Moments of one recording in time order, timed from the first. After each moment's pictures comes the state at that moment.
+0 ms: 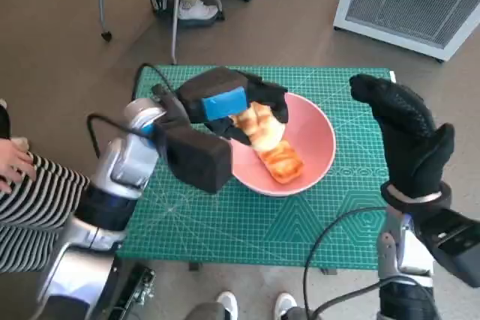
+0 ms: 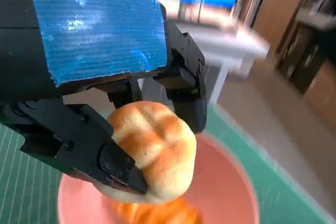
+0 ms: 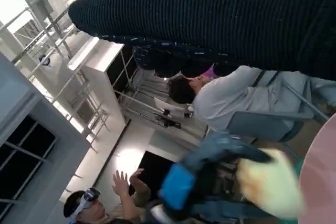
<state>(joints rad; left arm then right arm) -0.90 0.39 -0.34 0.46 0.40 -0.26 -0.55 -0.37 -0.15 -0.14 0.16 0.35 -0.59 0.43</state>
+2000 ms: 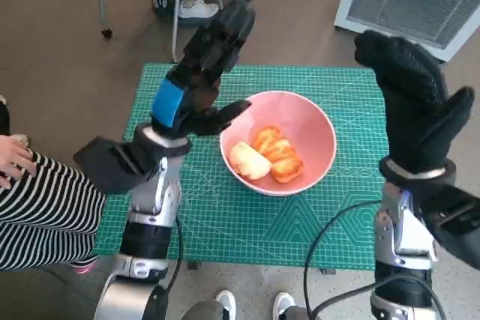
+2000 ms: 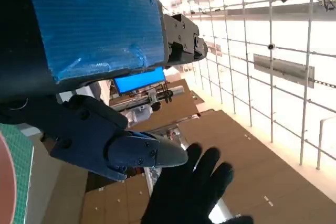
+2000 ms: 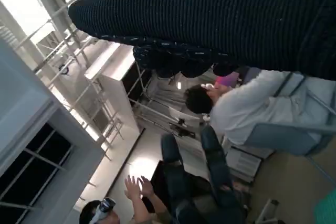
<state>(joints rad) -0.63 0.05 0.08 0.34 -0.28 -0.45 -0.44 -0.54 -0.15 -0.14 0.13 0.30 -0.48 0.32</state>
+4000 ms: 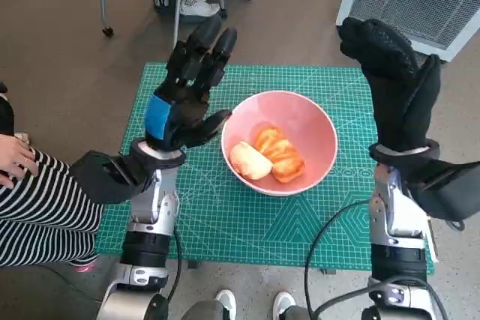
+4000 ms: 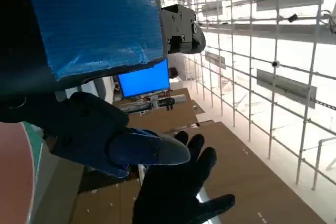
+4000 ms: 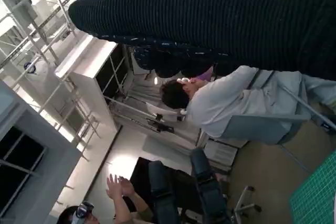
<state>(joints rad) -0.59 0.04 0.13 0.42 -0.34 -0.50 -0.50 -0.61 -0.15 -0.13 0.28 0.27 -0.46 0.31</state>
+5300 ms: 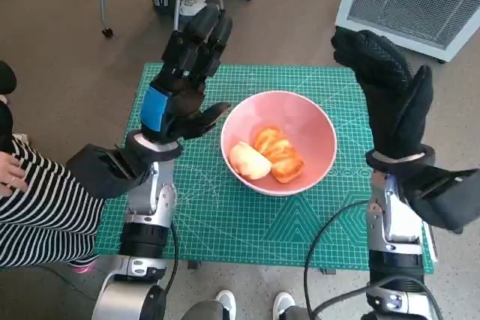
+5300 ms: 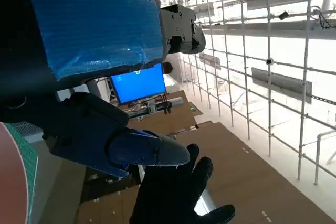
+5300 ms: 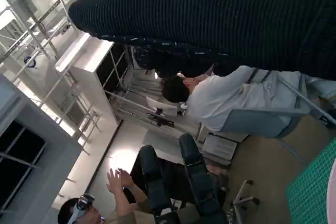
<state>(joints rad) -0.65 0.07 0.13 0.46 -0.32 -0.55 -0.50 -0.57 -0.14 -0.12 0.24 0.27 -0.46 0.33</state>
